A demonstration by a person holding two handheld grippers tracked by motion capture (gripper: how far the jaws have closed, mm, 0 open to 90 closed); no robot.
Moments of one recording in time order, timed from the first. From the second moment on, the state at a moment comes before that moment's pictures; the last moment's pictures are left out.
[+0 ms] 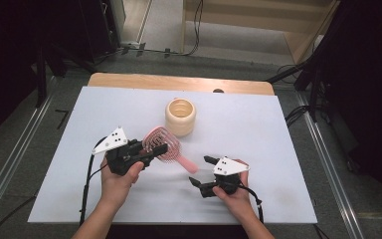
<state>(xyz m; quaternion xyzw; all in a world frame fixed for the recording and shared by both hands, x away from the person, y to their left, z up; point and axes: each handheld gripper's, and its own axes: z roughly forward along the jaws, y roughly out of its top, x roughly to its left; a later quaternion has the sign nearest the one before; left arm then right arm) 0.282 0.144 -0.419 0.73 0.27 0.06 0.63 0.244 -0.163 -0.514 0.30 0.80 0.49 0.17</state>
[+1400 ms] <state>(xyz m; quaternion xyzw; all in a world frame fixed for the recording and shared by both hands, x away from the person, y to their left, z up) 0.311 0.143 -0.383 0.72 0.26 0.10 0.64 0.243 -0.163 -0.513 0.30 0.80 0.49 0.17</state>
